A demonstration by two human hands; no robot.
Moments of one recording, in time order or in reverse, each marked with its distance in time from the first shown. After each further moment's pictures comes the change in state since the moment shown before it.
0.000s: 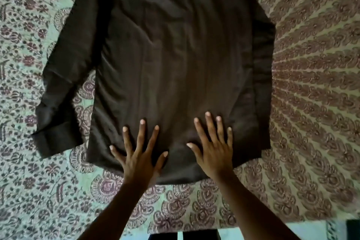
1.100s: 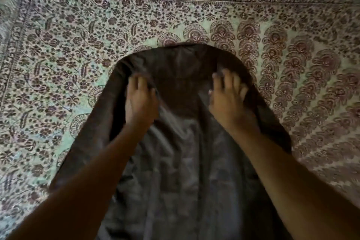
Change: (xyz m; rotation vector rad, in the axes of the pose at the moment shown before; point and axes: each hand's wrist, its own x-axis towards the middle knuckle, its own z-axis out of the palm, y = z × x) left_hand 0.412 0.029 -0.258 -0.498 0.490 0.061; right_hand 0.449 -0.003 -0.173 -0.022 0.314 -0.020
